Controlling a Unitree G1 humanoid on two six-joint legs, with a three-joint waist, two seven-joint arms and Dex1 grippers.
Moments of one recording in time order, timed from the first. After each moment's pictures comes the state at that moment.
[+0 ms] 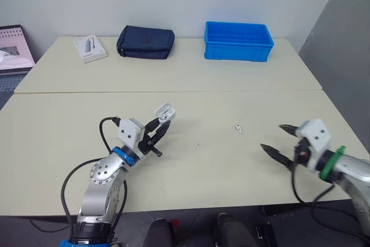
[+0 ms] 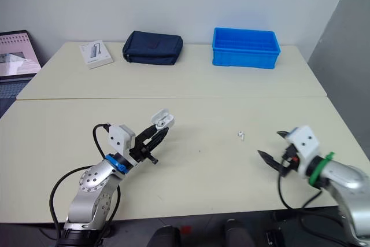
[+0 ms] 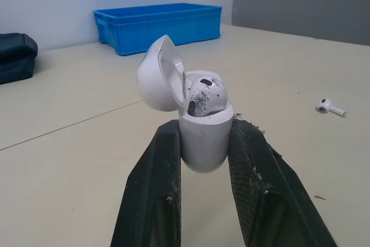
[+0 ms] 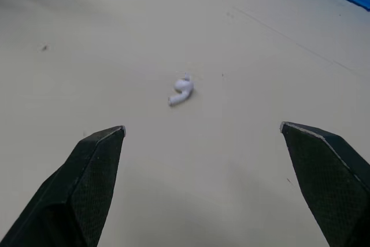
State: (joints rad) left arm -0.08 0.34 0.06 -0.13 -0.31 0.02 -0.62; right arm 0.00 -0.60 -0.15 -0.51 0.29 0.64 0.62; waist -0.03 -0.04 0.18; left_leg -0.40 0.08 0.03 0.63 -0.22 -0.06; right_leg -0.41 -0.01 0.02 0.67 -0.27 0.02
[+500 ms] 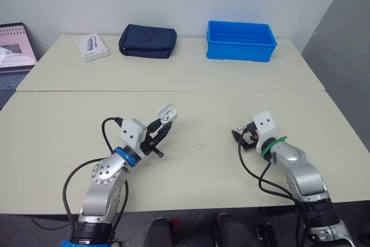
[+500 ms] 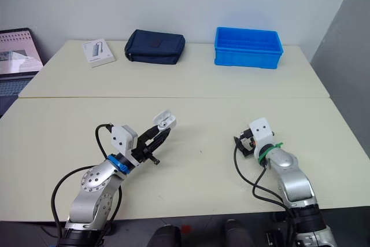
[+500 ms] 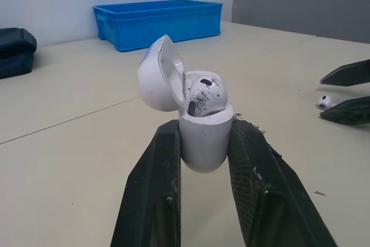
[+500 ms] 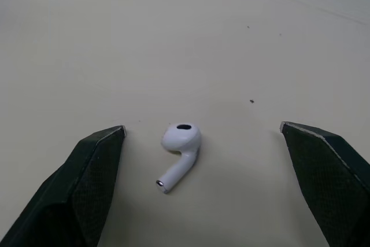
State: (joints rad) left arm -0.08 0.34 0.05 -0.13 -0.31 0.02 -0.62; right arm -0.27 -0.34 0.07 -0.12 0.07 0.55 0.33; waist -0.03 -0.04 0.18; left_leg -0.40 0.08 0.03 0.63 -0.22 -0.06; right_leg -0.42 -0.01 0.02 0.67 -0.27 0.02
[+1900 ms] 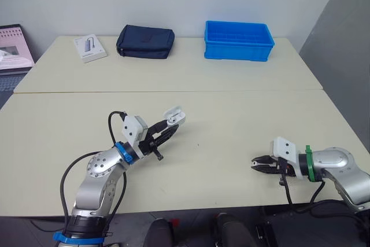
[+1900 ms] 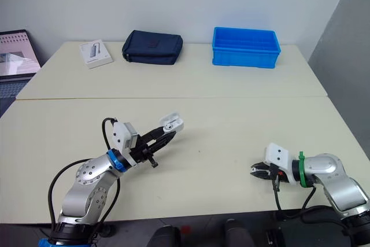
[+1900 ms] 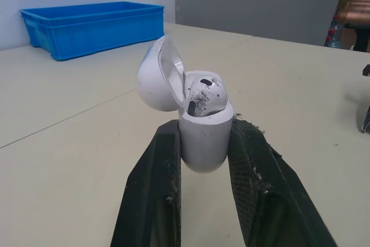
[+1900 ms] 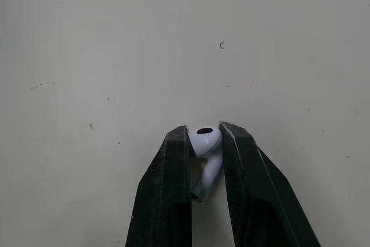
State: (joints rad) left arm -0.13 0.41 0.05 -0.15 -0.39 0.10 -0.80; right arm -0.14 -0.86 0.13 -0.12 0.20 0.25 1.13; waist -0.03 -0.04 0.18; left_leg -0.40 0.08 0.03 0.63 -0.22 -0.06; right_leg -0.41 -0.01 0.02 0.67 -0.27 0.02
